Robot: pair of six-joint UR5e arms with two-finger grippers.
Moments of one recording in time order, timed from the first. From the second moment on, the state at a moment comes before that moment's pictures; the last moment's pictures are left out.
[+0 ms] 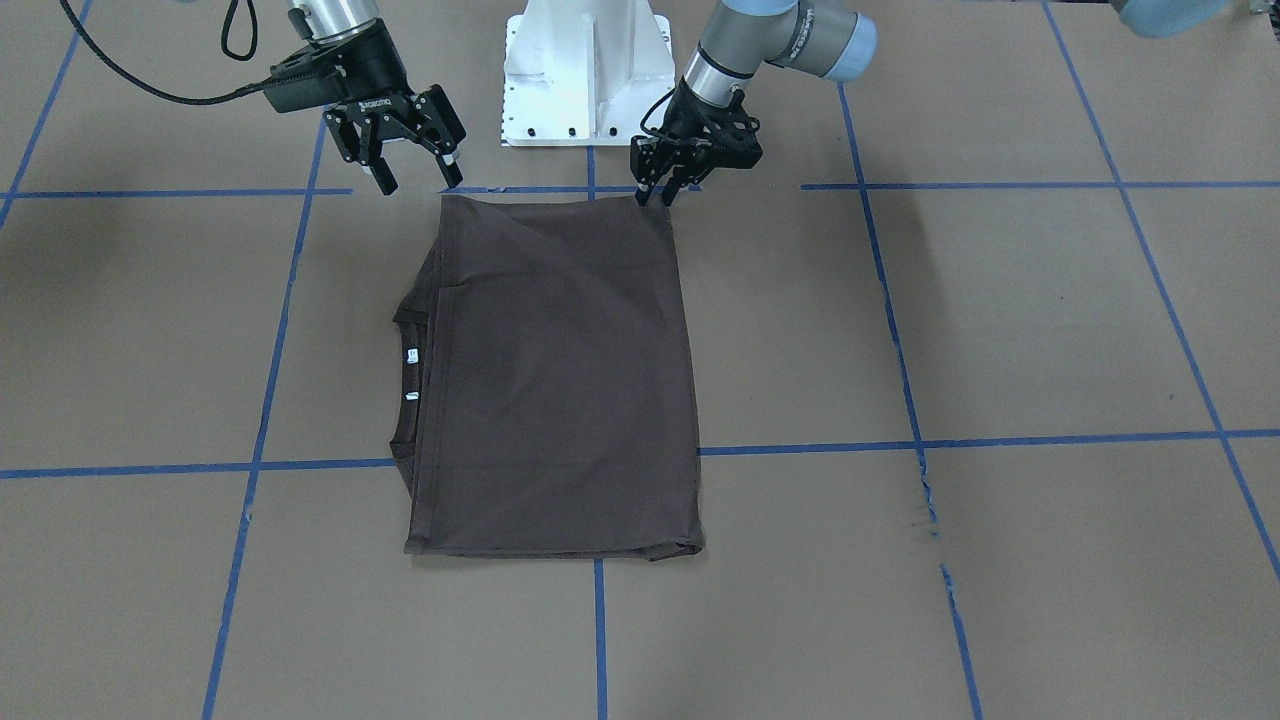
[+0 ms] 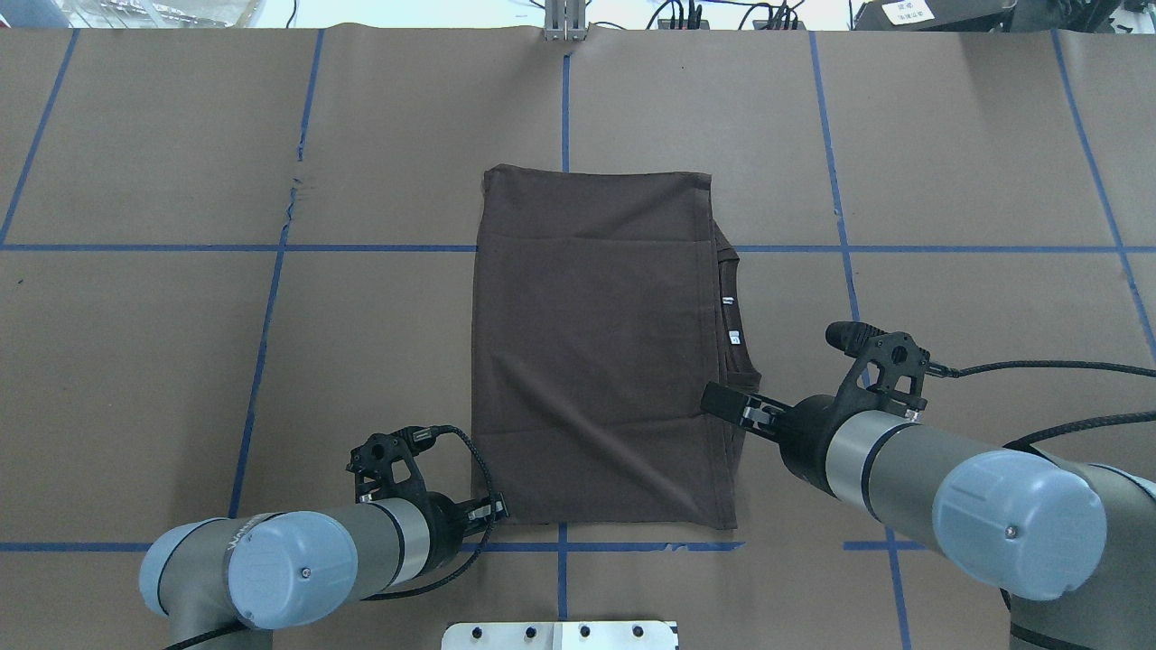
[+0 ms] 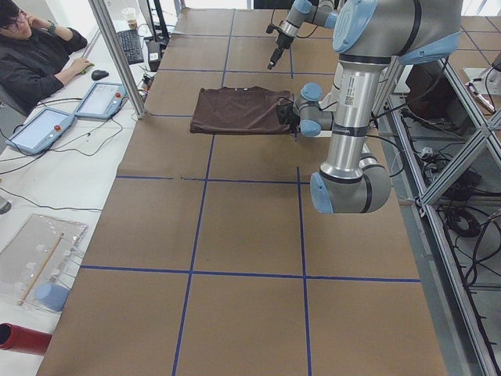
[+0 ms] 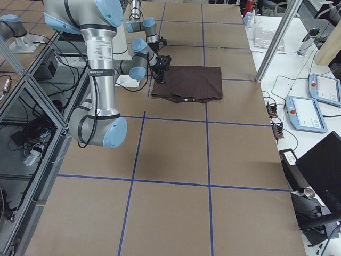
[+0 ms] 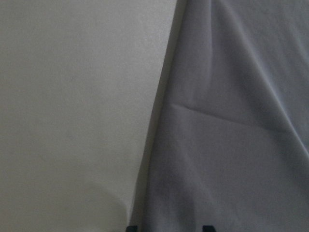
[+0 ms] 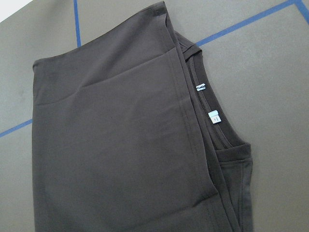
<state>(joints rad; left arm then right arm) -0.14 -1.90 -1.86 -2.13 -1.49 -1.78 0.26 -1.49 2.23 -1.20 1.34 1.69</state>
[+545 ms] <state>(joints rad) -0.14 -1.90 -1.87 -2.13 -1.49 -1.78 0.25 -1.47 2.18 -1.24 1.34 1.77</state>
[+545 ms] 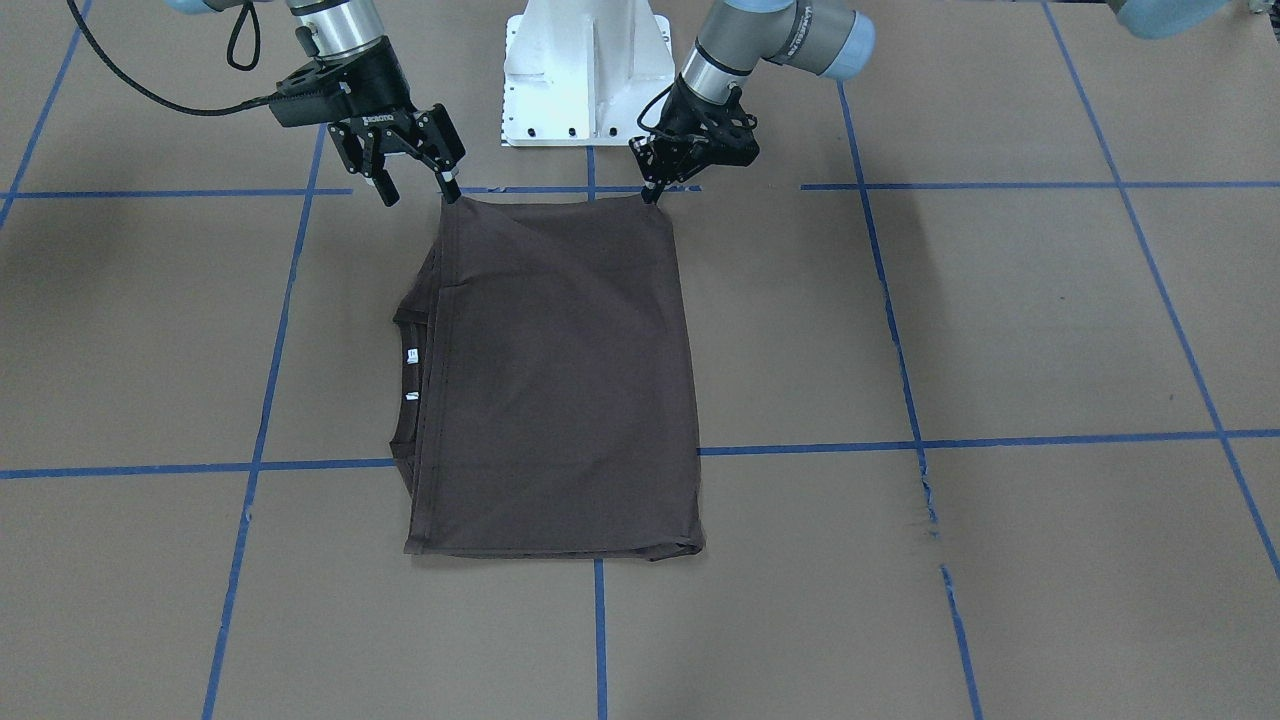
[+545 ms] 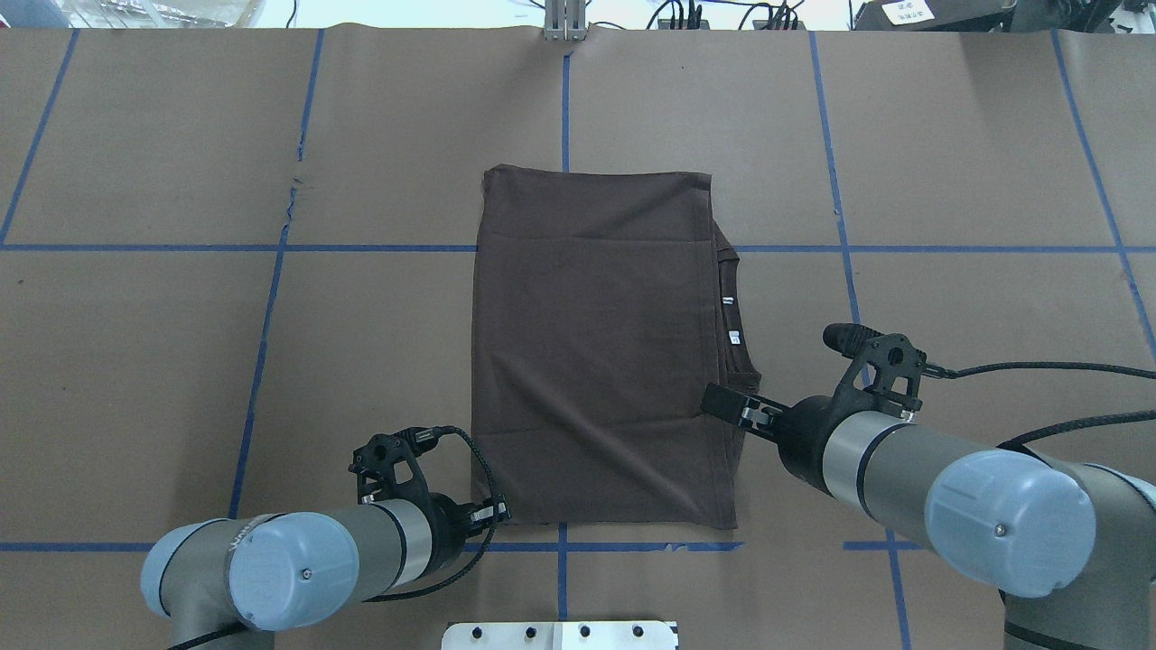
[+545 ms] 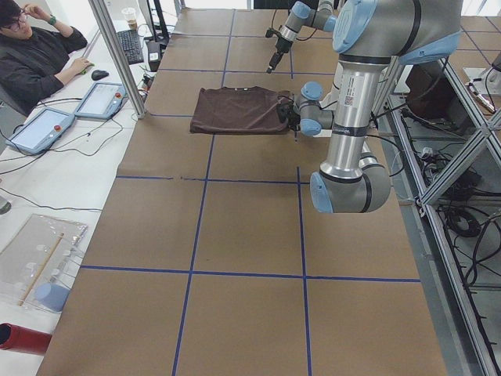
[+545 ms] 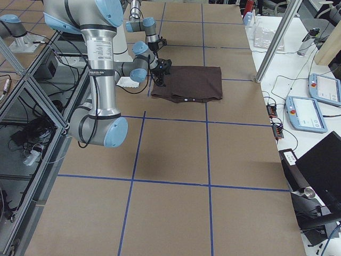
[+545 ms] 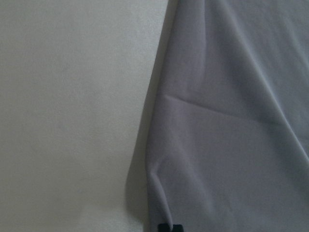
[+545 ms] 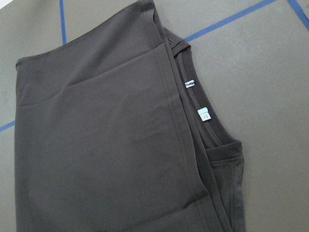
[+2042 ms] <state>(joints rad) -0.14 -1.91 -1.88 -2.13 -1.49 -1.78 0.14 -1.23 1.95 -1.58 1.34 1.90</state>
